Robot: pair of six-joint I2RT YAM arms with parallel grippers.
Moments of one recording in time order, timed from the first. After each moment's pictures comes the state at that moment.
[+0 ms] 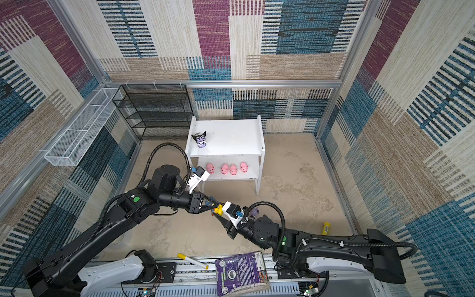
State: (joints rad) left arm -0.70 1.07 1.06 -0.64 0.69 -0.50; right arm 1.31 0.92 0.45 0.45 0.36 -0.07
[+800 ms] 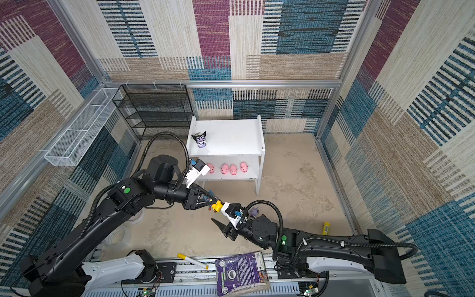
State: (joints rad) left arm -0.71 1.15 1.34 -0.88 0.66 -0.30; right arm 1.31 0.92 0.46 0.36 0.31 -0.03
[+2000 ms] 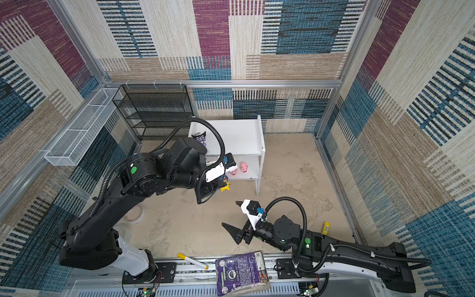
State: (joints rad) left arm -1.04 1.58 2.16 -1.33 -0.05 0.32; right arm 1.31 0.57 0.46 0.05 0.28 0.16
